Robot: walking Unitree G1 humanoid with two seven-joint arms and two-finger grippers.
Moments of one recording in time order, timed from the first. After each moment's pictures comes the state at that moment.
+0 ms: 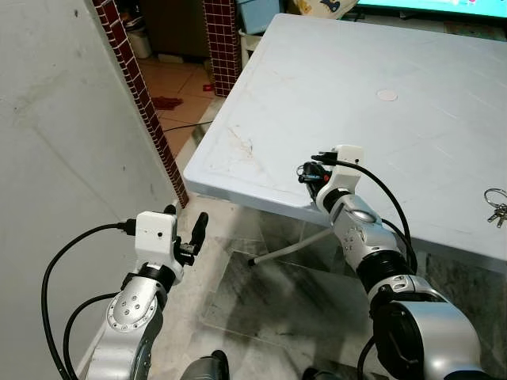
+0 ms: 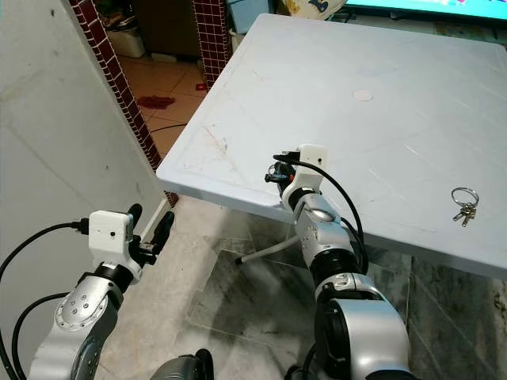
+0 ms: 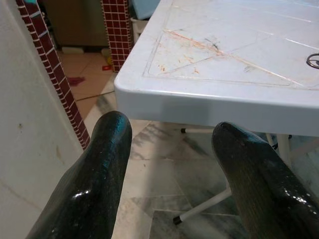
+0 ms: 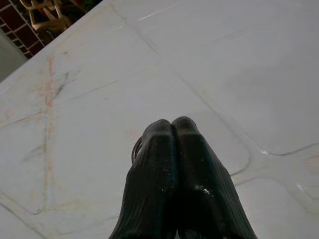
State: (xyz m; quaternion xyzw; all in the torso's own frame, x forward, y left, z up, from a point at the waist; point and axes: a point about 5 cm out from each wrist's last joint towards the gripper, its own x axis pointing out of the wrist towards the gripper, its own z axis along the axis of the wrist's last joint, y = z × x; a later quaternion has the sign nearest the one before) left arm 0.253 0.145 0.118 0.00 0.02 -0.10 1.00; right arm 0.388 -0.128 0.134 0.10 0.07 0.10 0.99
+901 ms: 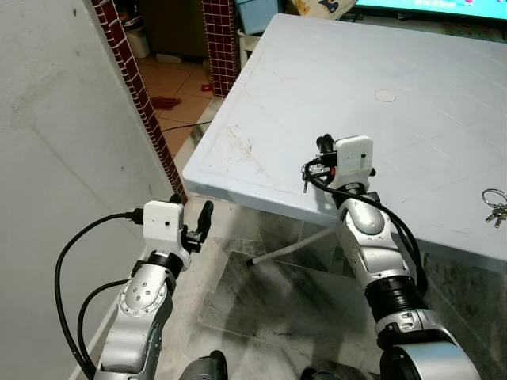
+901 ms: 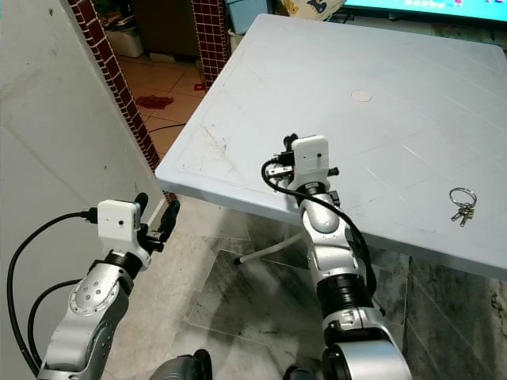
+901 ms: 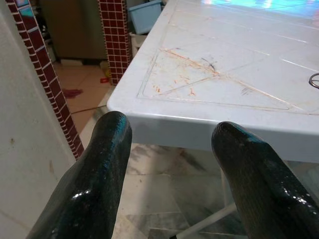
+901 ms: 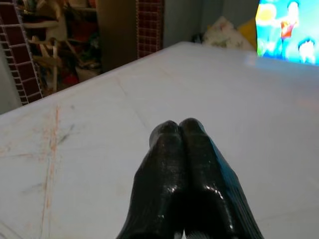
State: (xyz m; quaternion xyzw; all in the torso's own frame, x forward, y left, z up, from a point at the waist) left arm 0.272 0.138 0.122 -0.01 -0.01 -0.10 1.00; right arm 0.365 -0.130 0.158 -0.02 -0.09 0.07 0.99
